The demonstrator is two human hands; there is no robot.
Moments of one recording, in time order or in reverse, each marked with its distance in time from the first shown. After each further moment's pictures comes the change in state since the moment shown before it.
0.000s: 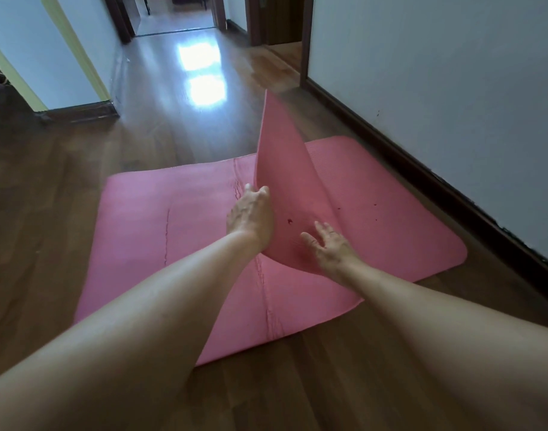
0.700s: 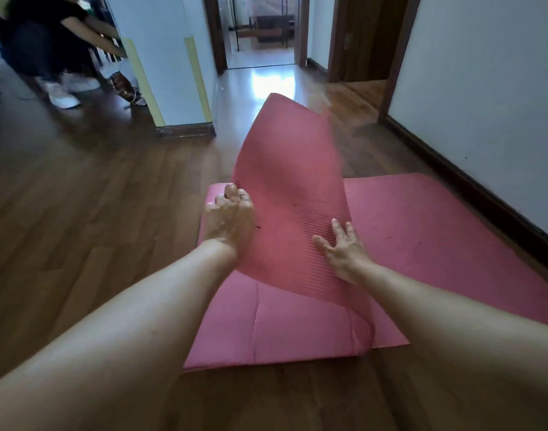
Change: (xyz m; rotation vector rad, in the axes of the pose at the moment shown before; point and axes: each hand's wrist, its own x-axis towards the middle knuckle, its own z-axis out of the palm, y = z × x) left_hand -0.054 -0.182 -0.120 0.539 0.172 -0.139; right_hand -0.014 -0.164 0.066 -0.131 -0.022 -0.043
